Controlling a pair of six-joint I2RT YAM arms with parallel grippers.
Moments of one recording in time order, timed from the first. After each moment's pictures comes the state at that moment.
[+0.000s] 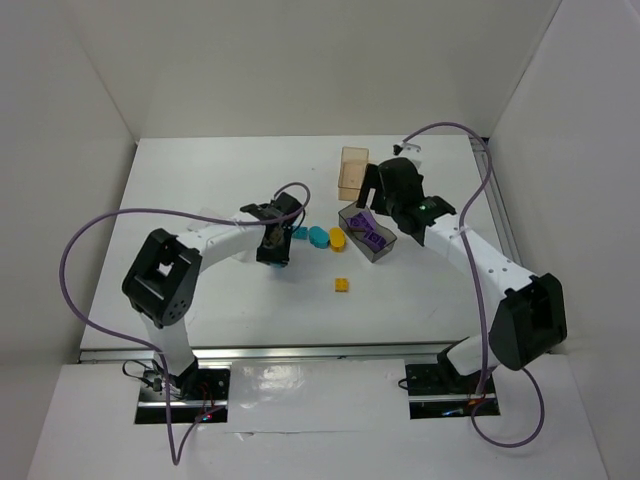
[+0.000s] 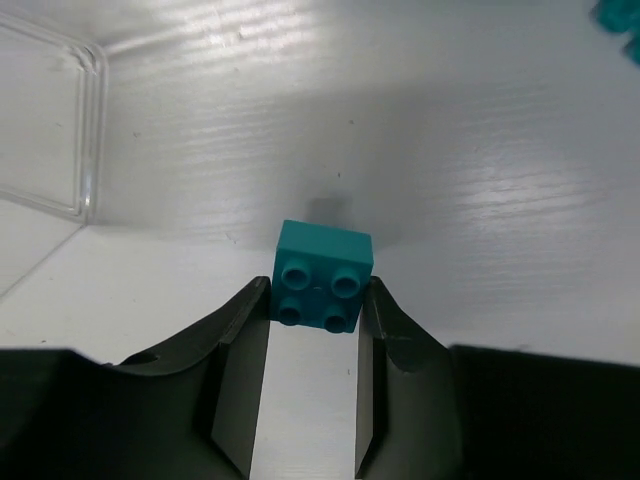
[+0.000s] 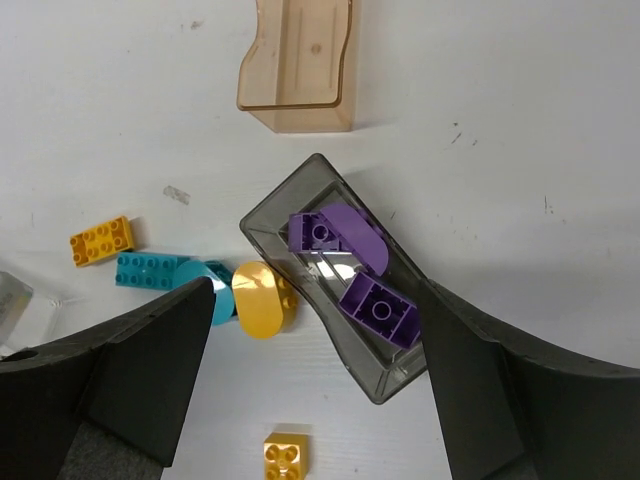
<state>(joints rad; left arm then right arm) -0.58 1.81 1.21 -0.67 -0.21 -0.47 0.47 1.43 1.17 -0.34 0.33 0.51</state>
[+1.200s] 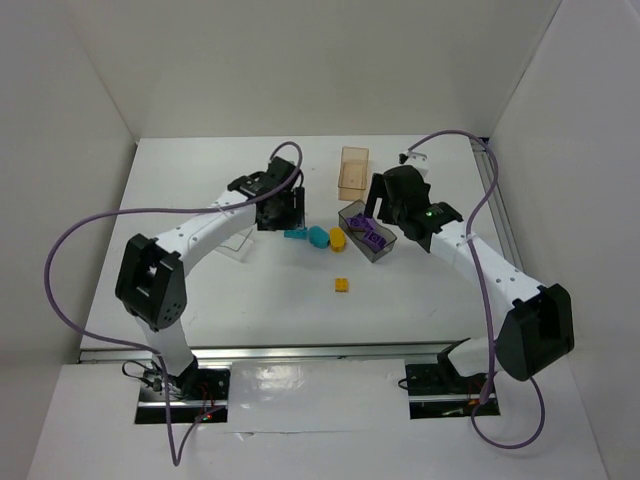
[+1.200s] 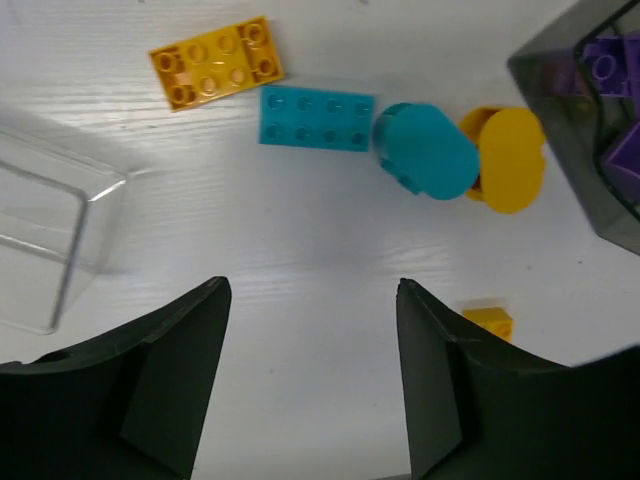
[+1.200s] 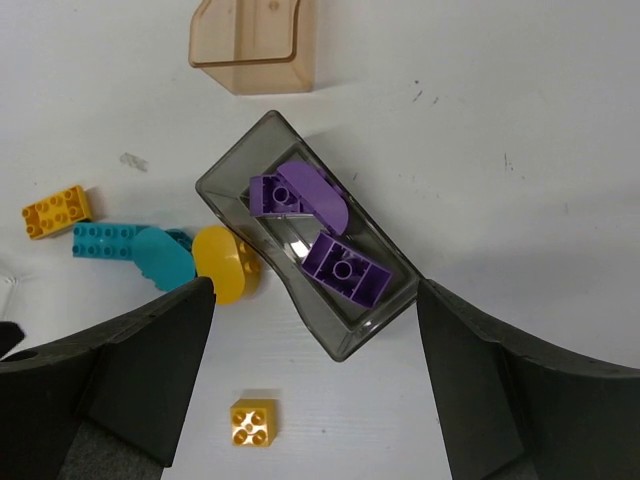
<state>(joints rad) -0.51 1.75 1.47 -0.75 -0.16 -0.51 0.46 1.36 1.12 -0.42 0.34 0.51</state>
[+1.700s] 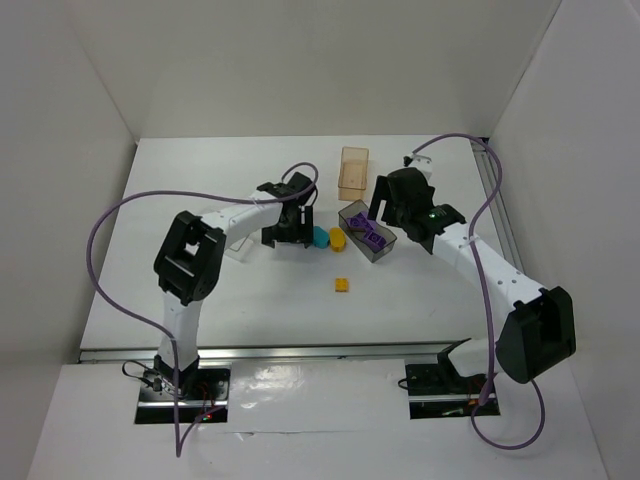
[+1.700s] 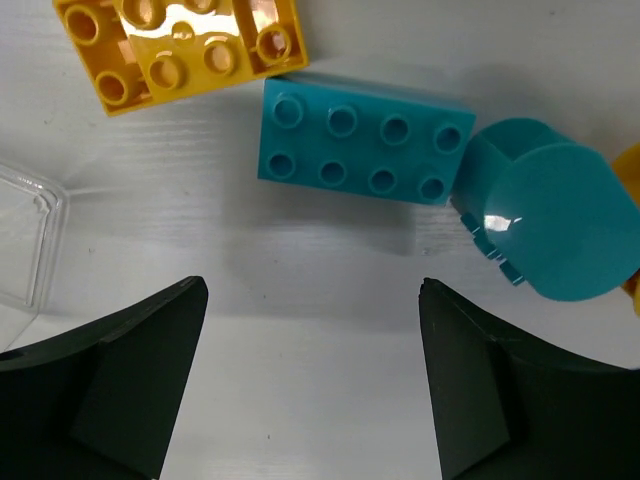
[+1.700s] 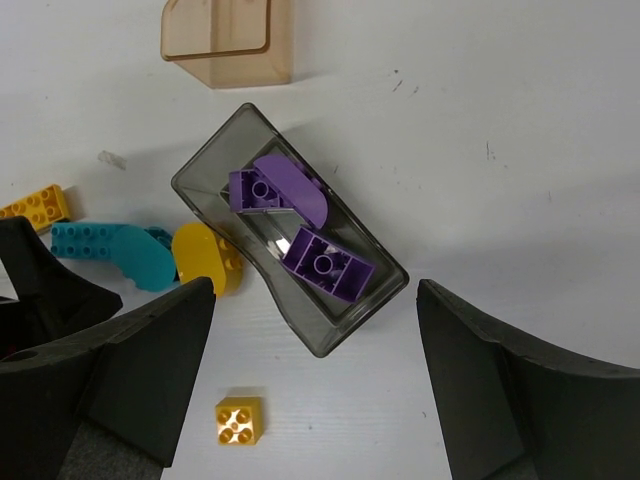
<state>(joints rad) -0.55 2.03 1.54 -0.77 -0.20 -0.58 0.43 1.35 1.09 -0.43 0.34 0.51</state>
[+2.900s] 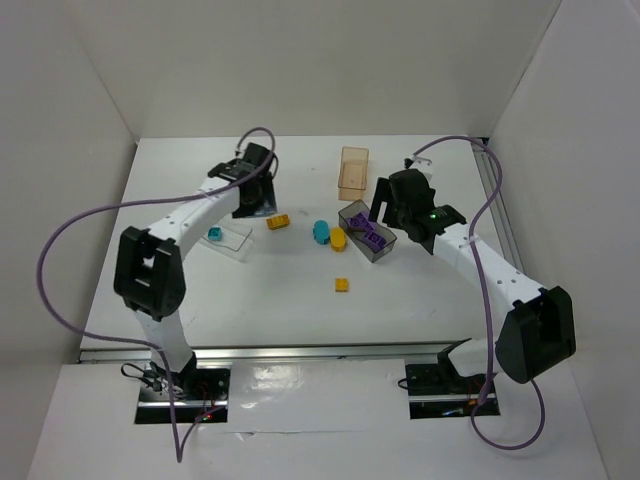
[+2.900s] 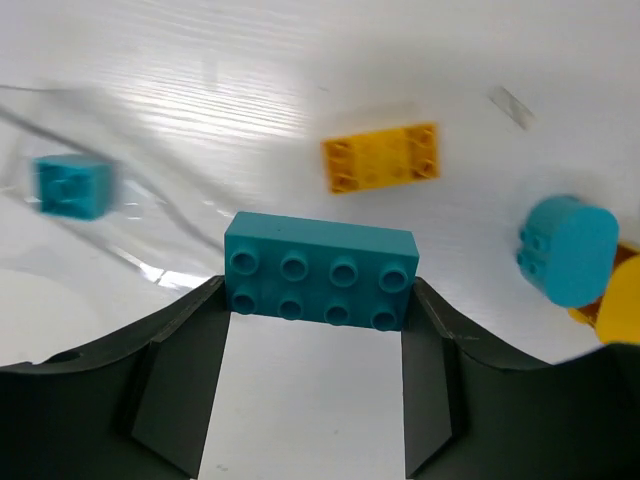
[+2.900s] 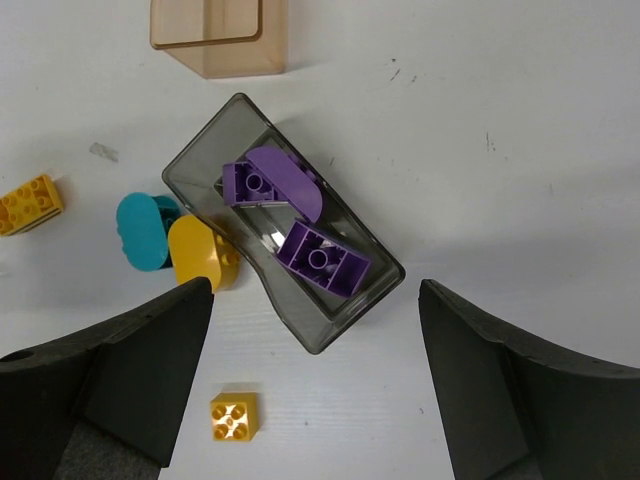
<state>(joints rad) -0.43 1.87 1.58 -0.78 -0.28 -0.52 0.42 1.35 1.07 -0.43 0.32 0.51</state>
